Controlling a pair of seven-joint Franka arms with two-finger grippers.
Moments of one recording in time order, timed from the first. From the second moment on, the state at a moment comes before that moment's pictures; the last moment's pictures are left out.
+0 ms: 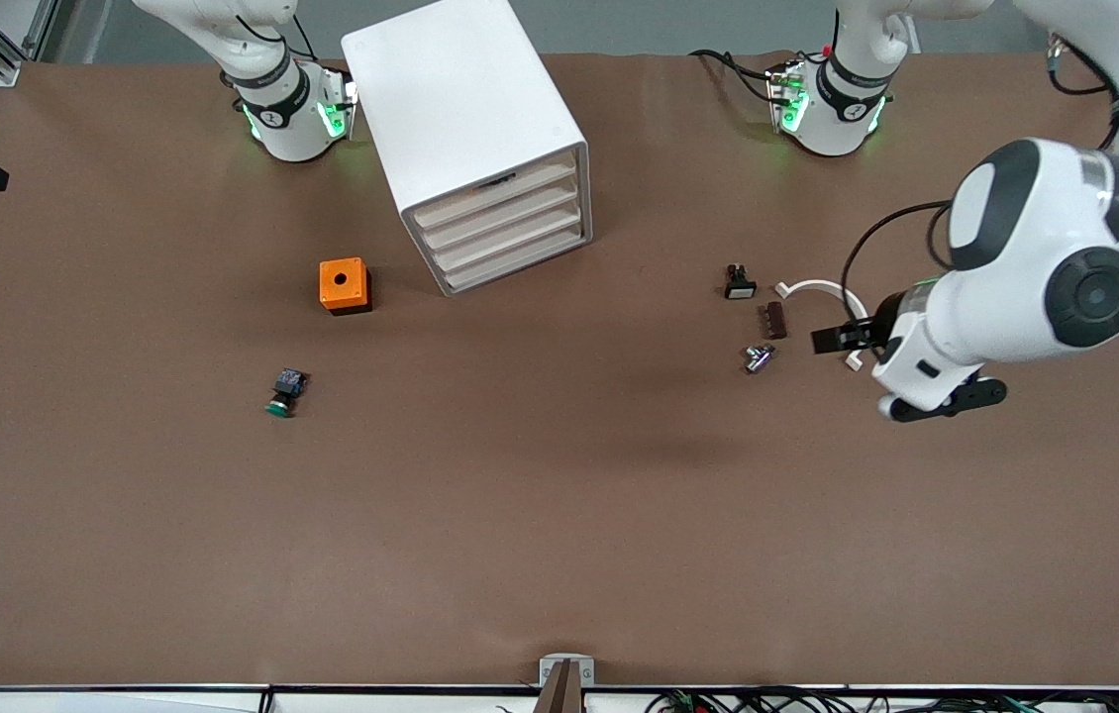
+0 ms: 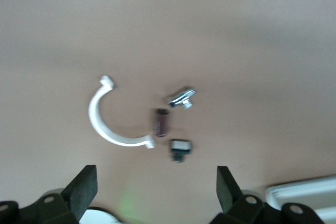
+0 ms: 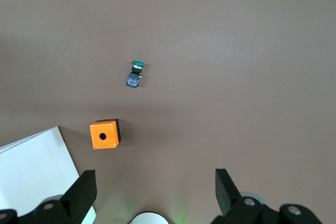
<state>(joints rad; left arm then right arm) -0.16 0.29 -0.05 -1.55 -0.08 1.55 -0.31 -0.13 -0.16 -0.03 -1.61 0.04 1.43 -0.20</state>
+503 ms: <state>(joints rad) -0.03 0.02 -0.05 -1.87 -0.05 1.71 -0.01 -0.13 -0.16 -0.02 -1.61 0.04 1.43 -0.20</state>
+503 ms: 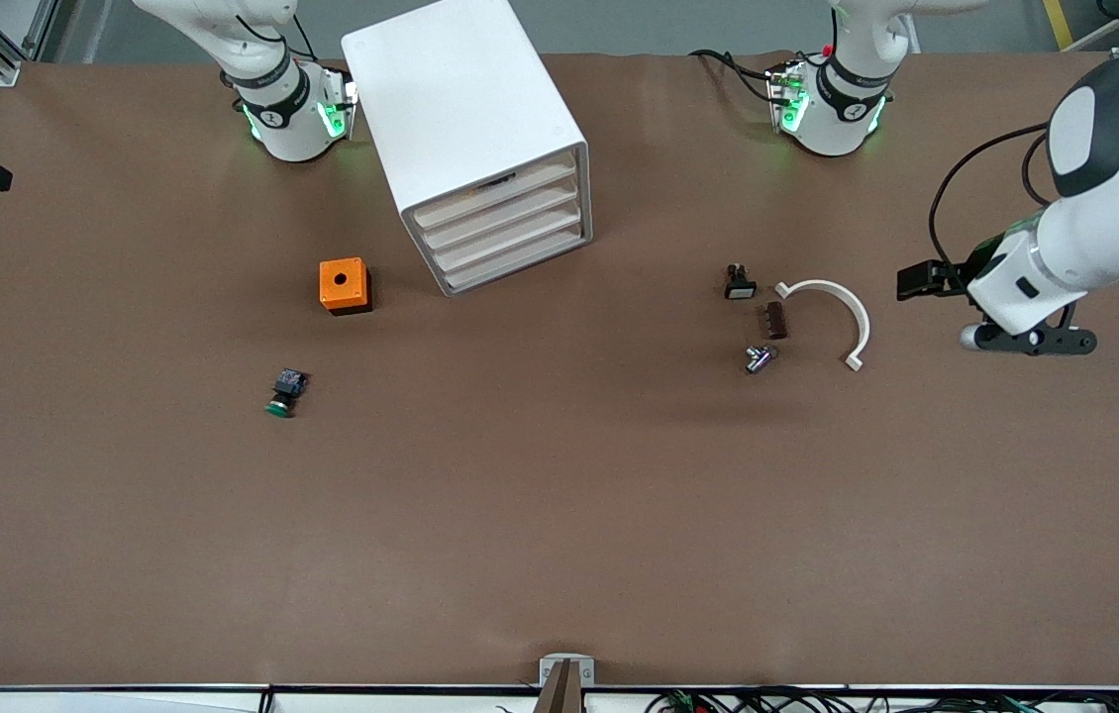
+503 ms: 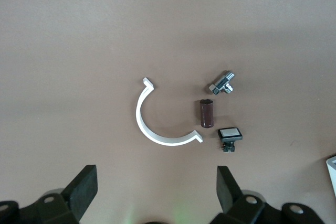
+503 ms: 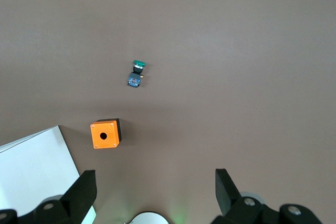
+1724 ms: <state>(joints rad) -0.03 -0.07 -0.05 -1.62 -0.02 1.64 -0.02 -0.10 -0.16 -0.01 -1.61 0.04 1.44 -0.20</state>
